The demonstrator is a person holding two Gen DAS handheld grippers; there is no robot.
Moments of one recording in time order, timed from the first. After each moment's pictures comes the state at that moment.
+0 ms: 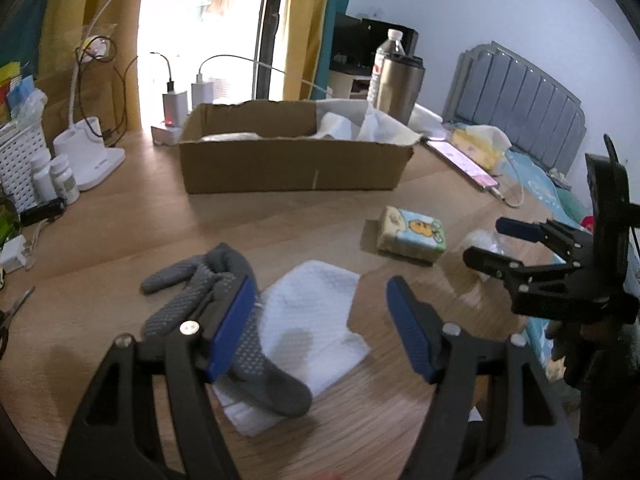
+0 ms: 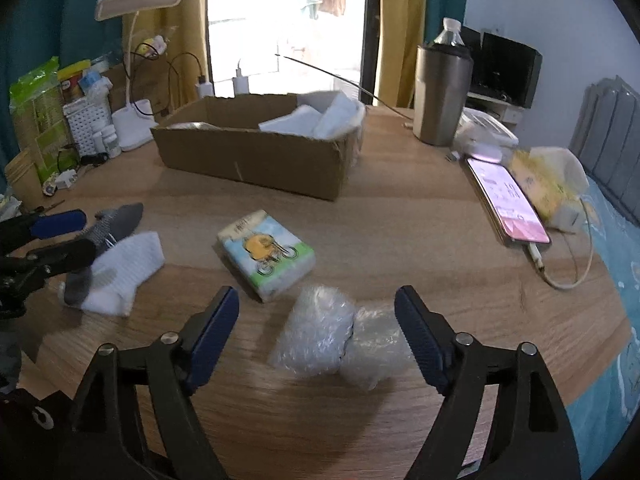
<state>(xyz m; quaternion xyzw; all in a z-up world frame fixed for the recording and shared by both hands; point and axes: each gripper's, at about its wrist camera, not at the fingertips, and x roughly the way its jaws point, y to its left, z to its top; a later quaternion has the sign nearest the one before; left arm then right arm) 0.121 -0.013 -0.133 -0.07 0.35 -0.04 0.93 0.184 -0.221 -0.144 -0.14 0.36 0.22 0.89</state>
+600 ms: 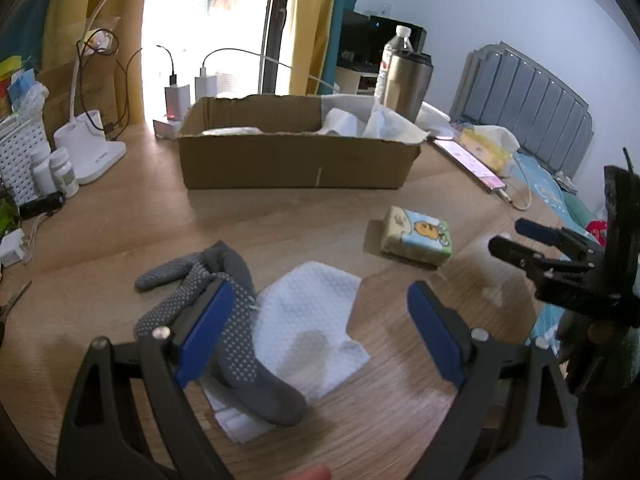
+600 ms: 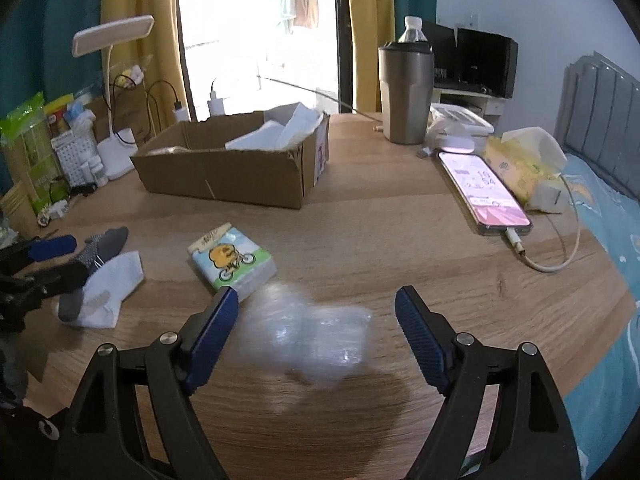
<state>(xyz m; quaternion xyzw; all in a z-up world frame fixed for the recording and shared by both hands) 0.130 -0.015 -0.138 -0.08 0.36 -0.03 0.93 0.188 -0.253 -0.137 -0.09 0.34 0.21 0.91</state>
